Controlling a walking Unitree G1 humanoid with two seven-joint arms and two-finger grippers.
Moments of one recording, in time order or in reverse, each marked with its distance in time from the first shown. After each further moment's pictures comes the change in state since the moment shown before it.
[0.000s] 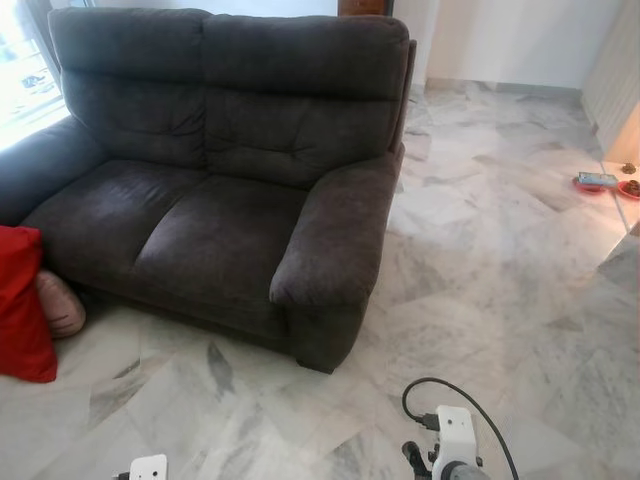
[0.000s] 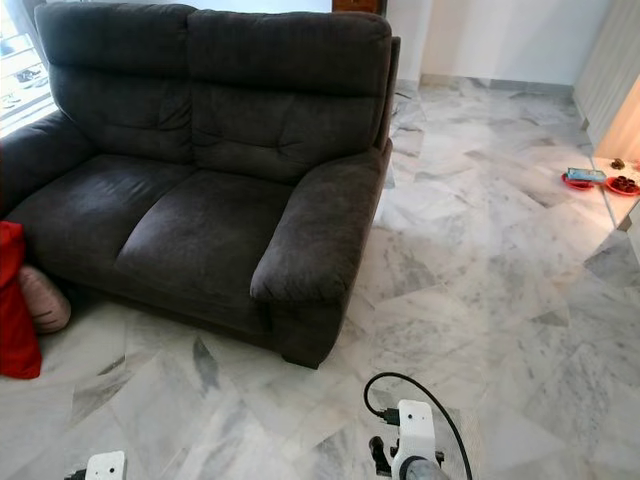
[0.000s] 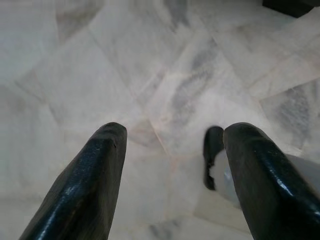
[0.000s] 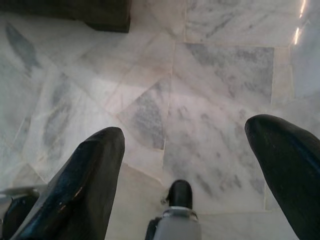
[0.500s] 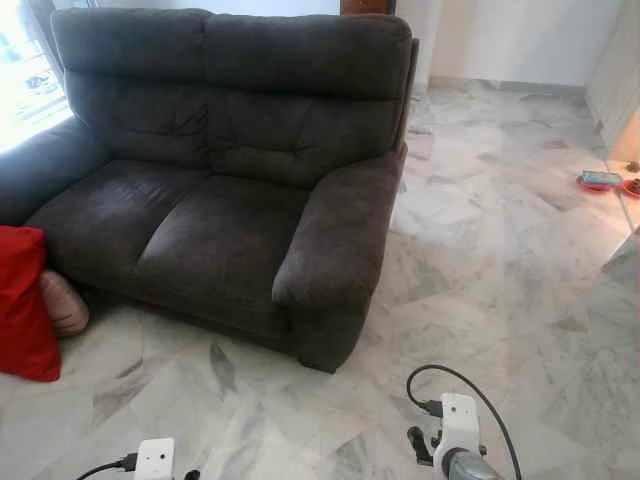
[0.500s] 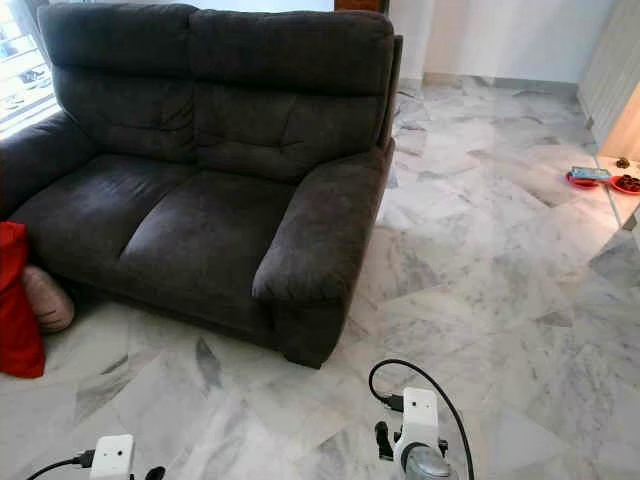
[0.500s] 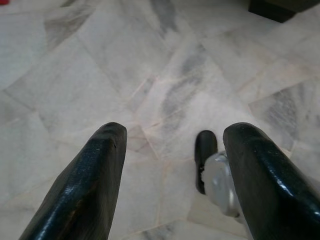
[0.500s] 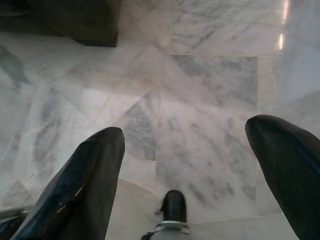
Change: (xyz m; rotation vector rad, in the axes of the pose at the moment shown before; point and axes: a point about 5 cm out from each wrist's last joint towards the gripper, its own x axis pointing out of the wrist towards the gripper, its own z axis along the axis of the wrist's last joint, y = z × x) left arm 0.002 -0.015 0.005 0.000 -0.009 -0.038; right arm 0.000 -0.011 0.011 0.023 -0.027 -0.058
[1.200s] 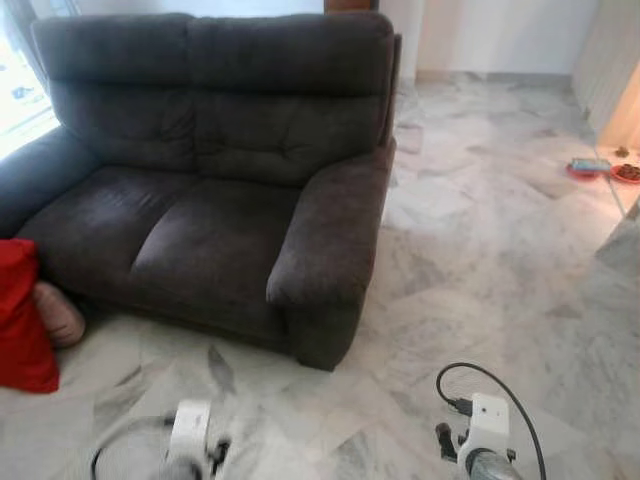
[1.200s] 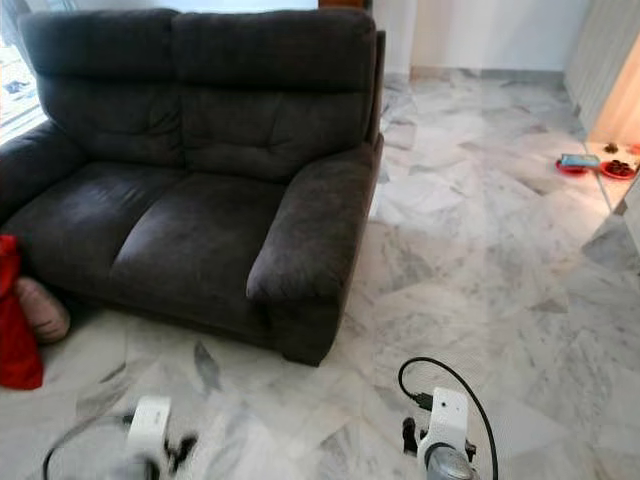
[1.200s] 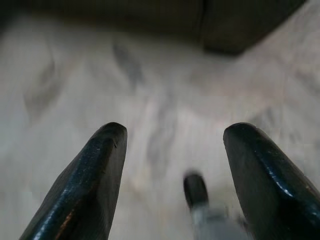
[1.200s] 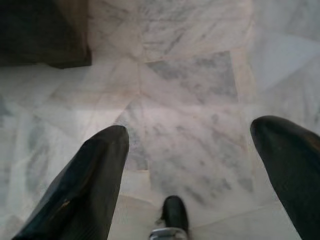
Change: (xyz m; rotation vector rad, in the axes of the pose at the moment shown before) left arm 0.021 -0.038 0.084 0.109 -0.153 -0.119; right arm -0.002 -0.020 0.004 0.099 -0.042 -0.116
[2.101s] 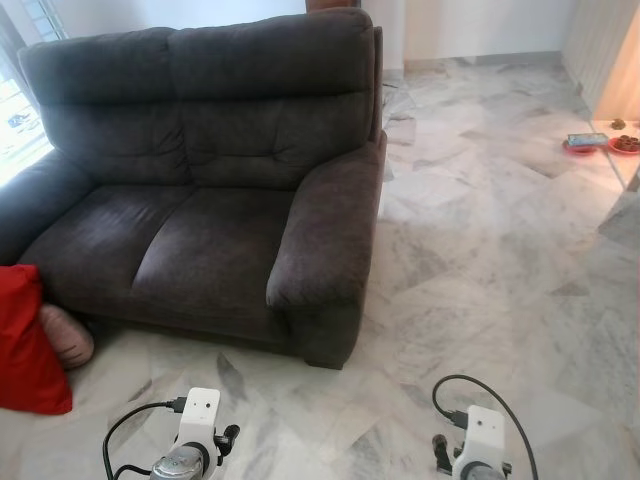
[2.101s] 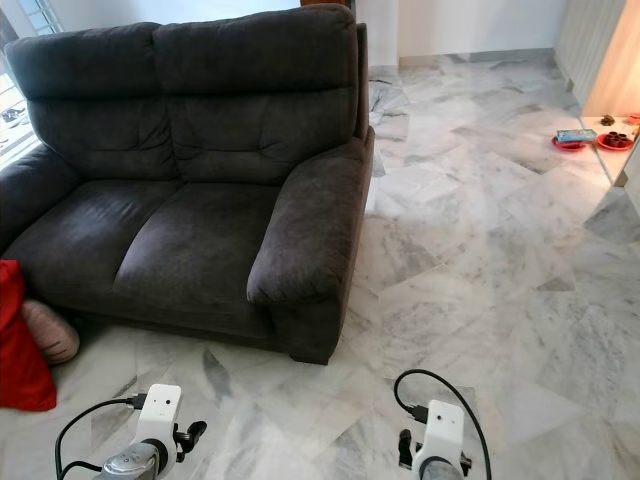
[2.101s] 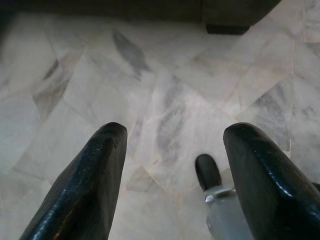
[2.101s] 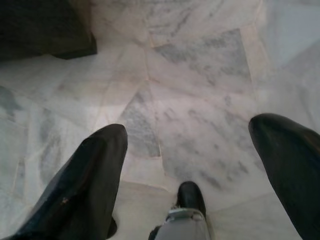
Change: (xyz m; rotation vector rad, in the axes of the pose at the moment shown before) left arm -0.006 -0.003 -0.024 0.018 0.092 -0.019; right arm -0.004 0.012 -0.016 -0.014 -0.004 0.023
